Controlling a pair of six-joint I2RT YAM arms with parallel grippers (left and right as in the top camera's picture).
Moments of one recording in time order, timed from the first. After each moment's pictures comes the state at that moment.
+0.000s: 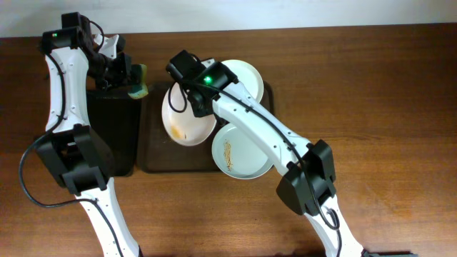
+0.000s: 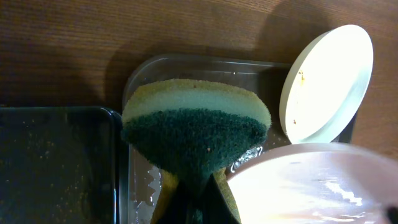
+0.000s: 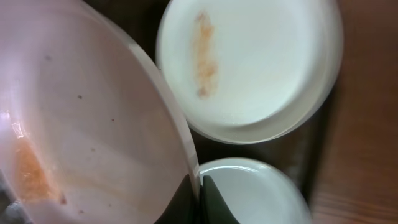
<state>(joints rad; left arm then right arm) 0.18 2.35 2.32 -1.35 0.48 0.05 0.74 2.33 2.34 -1.28 0.37 0.46</state>
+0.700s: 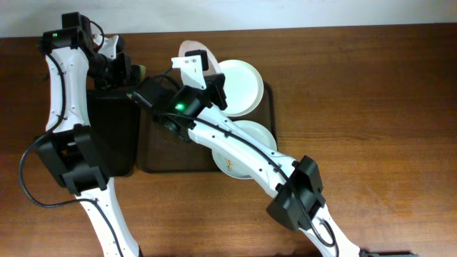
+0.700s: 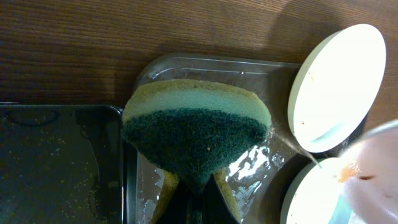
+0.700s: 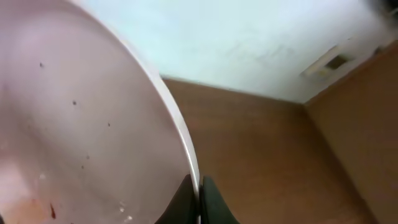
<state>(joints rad) 0.18 2.35 2.32 -1.35 0.45 0.05 0.91 2.32 2.37 -1.29 1.20 0.69</state>
